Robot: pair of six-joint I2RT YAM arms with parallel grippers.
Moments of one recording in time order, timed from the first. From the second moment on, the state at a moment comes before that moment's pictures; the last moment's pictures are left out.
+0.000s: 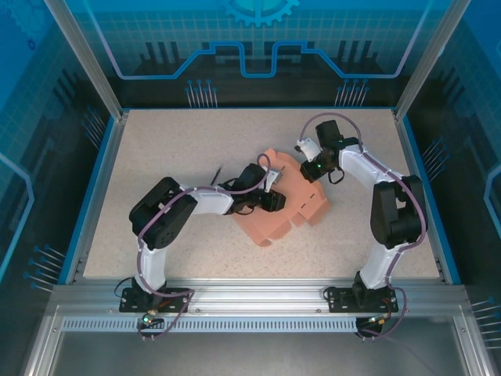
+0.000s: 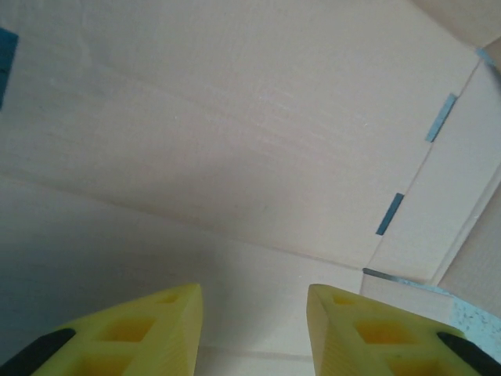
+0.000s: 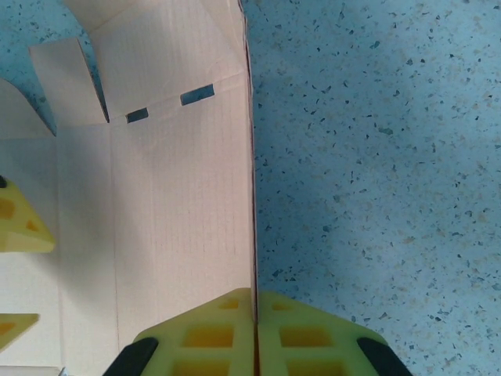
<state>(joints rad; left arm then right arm) -0.68 1.97 1.07 0.16 0.32 -0.39 0.23 1.80 1.34 -0.71 -0.24 -0.33</state>
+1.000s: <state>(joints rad) -0.69 2.03 1.03 0.33 0.30 -0.46 0.29 1.71 1.29 -0.67 -0.20 -0.26</state>
